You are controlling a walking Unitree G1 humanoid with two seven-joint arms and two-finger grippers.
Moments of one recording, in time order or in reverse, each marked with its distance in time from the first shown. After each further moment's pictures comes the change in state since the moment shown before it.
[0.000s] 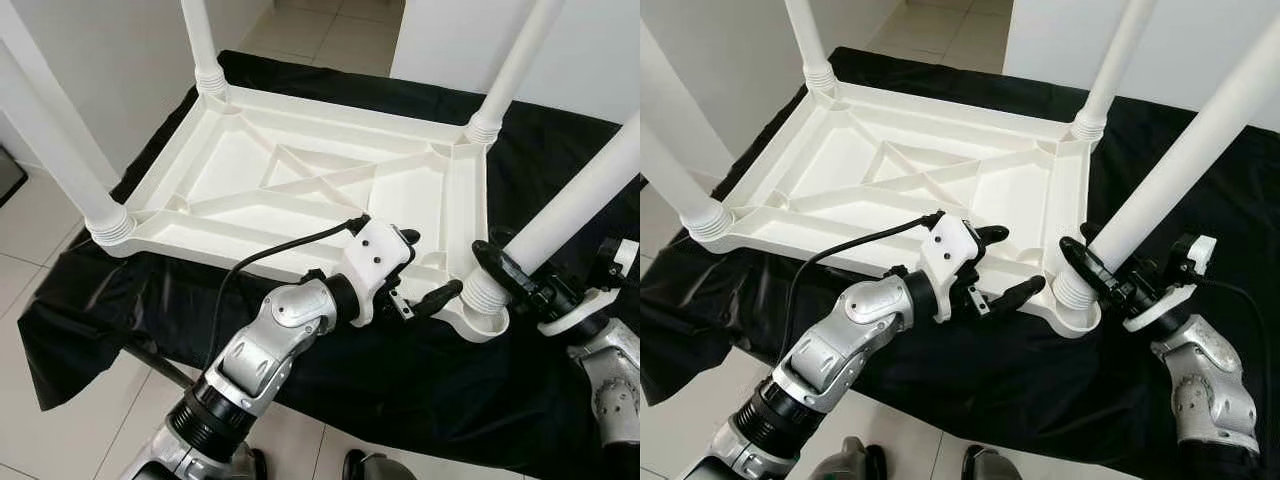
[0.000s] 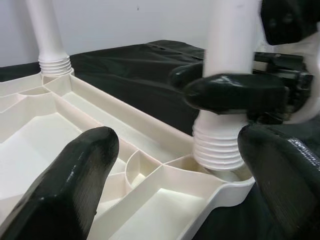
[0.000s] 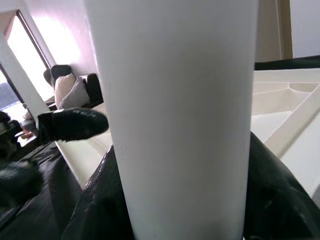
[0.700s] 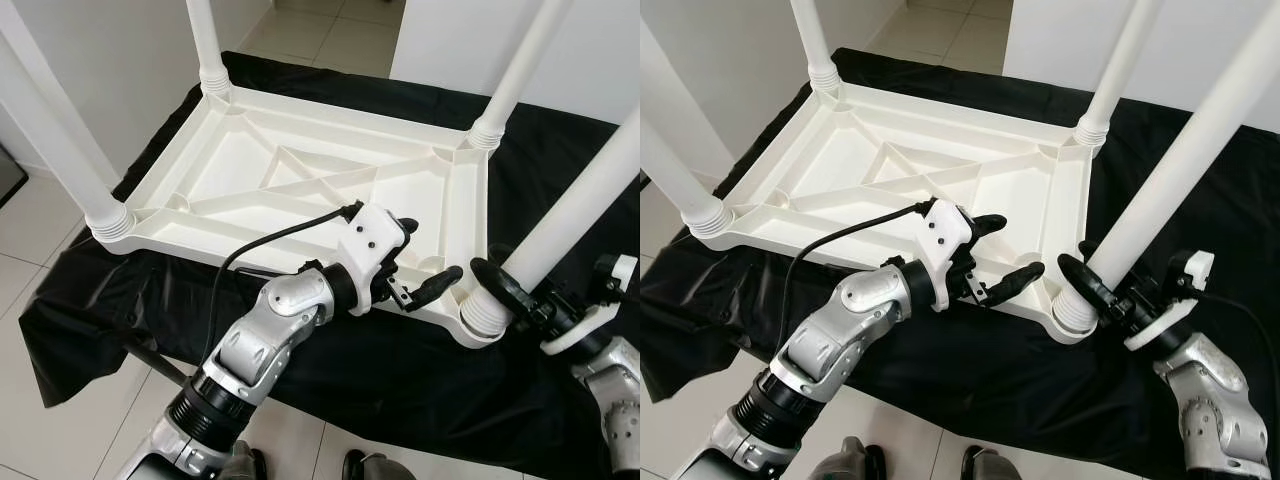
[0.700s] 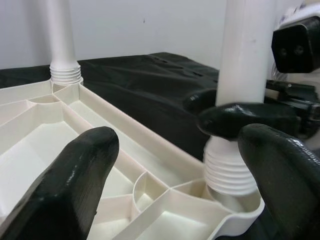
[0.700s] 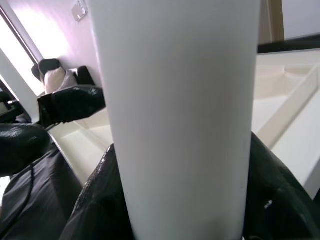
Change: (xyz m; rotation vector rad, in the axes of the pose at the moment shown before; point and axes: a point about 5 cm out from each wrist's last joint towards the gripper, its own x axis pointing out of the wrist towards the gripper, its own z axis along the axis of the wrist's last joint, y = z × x) left arm 0.000 0.016 0.013 -0.084 -0.039 0.020; right arm 0.013 0.007 0.018 -0.015 0.019 -0.018
